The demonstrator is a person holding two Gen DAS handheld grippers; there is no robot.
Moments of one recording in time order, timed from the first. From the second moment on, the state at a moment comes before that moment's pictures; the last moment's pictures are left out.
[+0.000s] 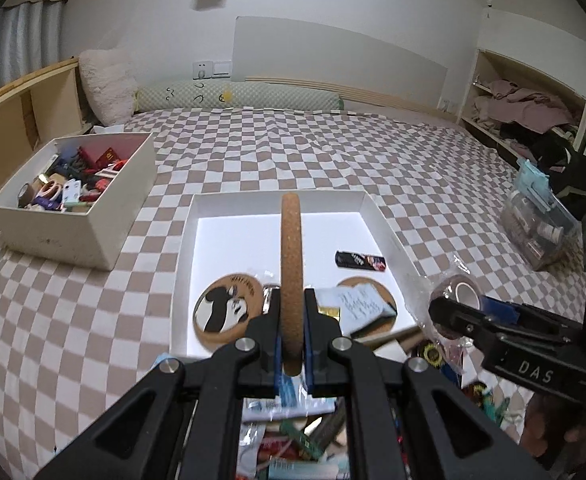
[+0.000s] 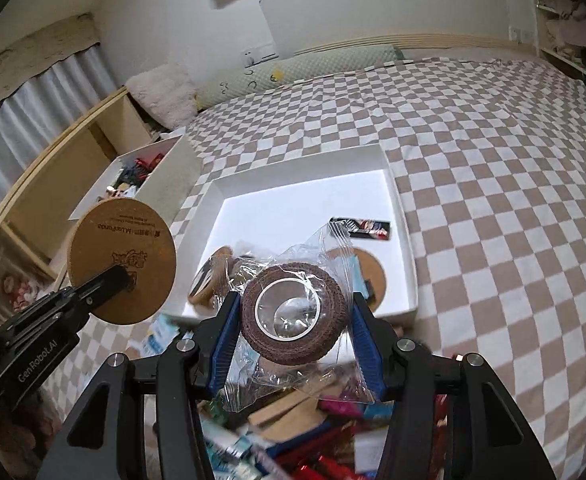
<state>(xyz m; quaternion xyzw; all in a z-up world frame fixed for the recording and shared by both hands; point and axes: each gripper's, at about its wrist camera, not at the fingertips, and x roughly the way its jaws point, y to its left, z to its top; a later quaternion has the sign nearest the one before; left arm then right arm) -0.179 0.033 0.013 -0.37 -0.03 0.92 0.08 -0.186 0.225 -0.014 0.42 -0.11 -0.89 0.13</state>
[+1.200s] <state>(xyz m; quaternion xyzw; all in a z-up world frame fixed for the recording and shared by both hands) -0.309 0.057 -0.049 -0.43 -0.09 0.89 0.11 -0.340 0.210 -0.074 0.50 -0.12 -0.85 0.12</state>
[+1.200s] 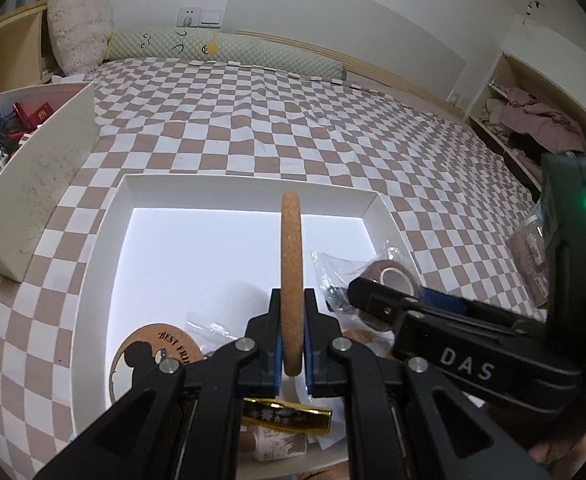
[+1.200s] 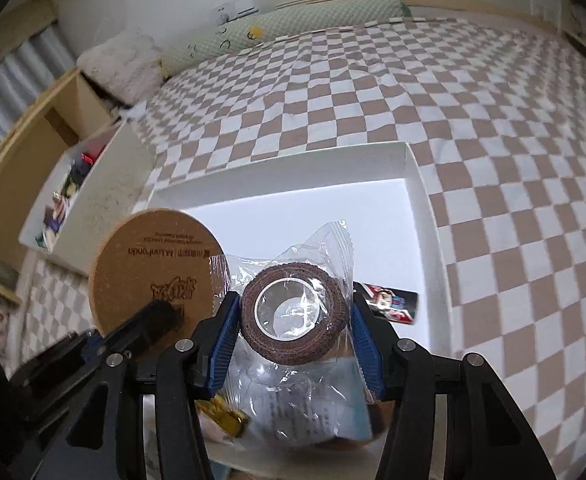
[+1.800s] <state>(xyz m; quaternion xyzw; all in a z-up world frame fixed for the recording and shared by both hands) -0.329 0.061 -0.057 -0.44 -0.09 0.89 0.09 -0.342 0.233 -0.082 0.49 -0.14 -0.86 0.08</state>
